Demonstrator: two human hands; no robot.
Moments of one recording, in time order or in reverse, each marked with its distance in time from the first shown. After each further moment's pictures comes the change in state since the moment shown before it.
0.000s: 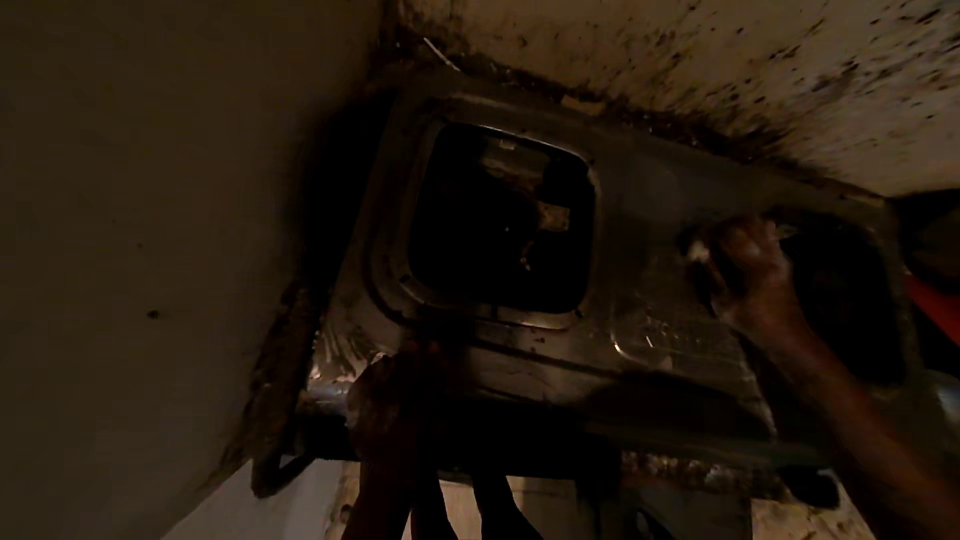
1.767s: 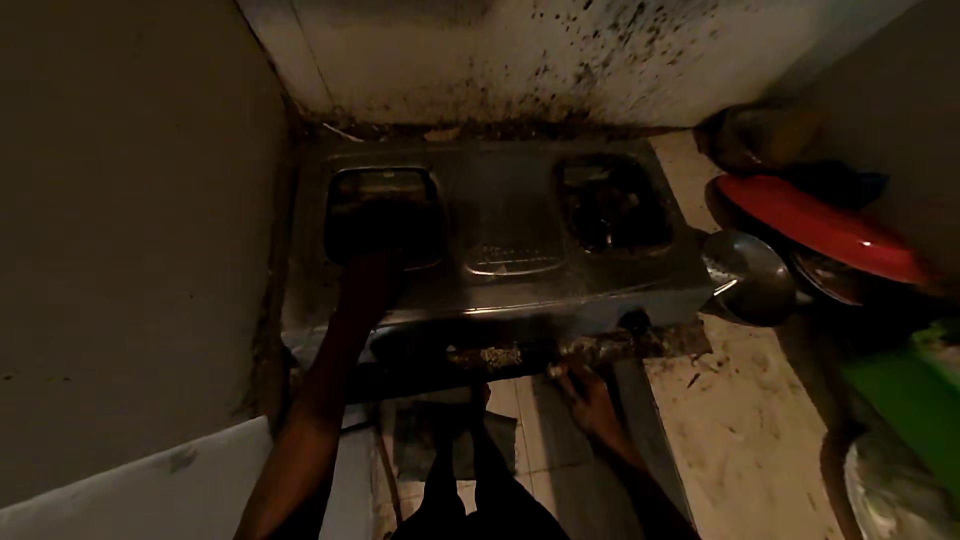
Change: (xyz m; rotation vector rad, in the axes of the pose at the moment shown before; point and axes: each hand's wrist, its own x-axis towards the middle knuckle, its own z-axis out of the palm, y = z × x) left_hand 0.137 0.066 -0.012 0.213 -0.552 0.095; right_hand -0.280 -0.150 0.032 0.737 0.046 0.833
